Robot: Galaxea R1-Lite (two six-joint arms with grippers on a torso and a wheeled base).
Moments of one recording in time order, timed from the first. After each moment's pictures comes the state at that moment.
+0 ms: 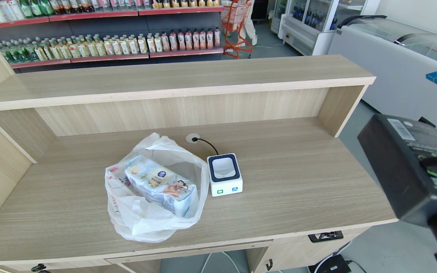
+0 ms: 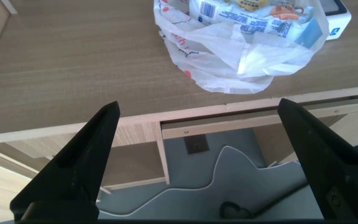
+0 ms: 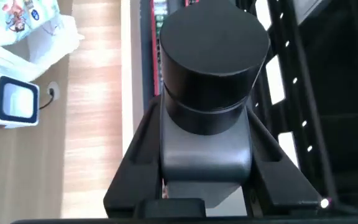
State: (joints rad) left arm -0.08 0.09 0.00 0.00 0.00 0.00; right arm 0.75 0.95 -0.42 -0.75 0.26 -1.66
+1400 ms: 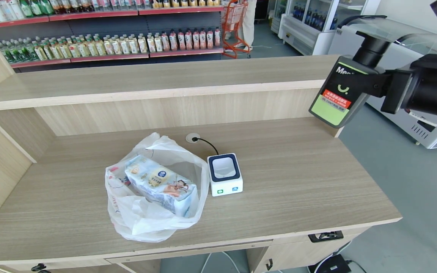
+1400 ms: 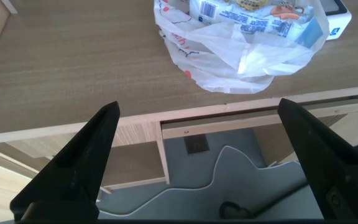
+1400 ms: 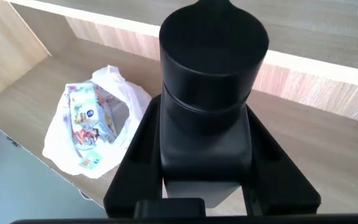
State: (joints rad) left arm -0.08 0.09 0.00 0.00 0.00 0.00; right arm 0.30 1.39 -1.09 -0.32 0.37 -0.08
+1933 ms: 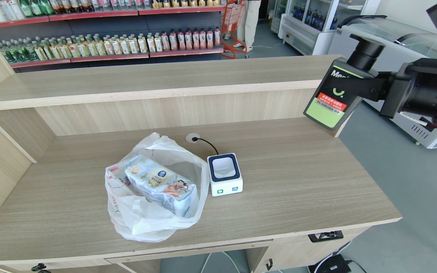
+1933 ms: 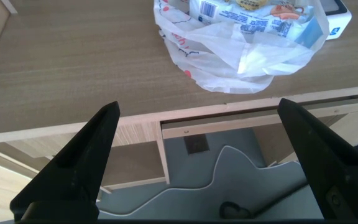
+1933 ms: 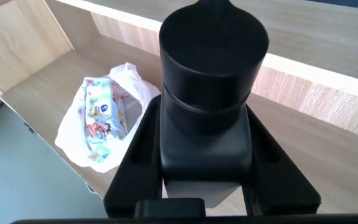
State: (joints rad) left arm -0.08 0.09 0.00 0.00 0.00 0.00; right arm 0.27 1.42 -1.07 -0.38 0.51 -0.11
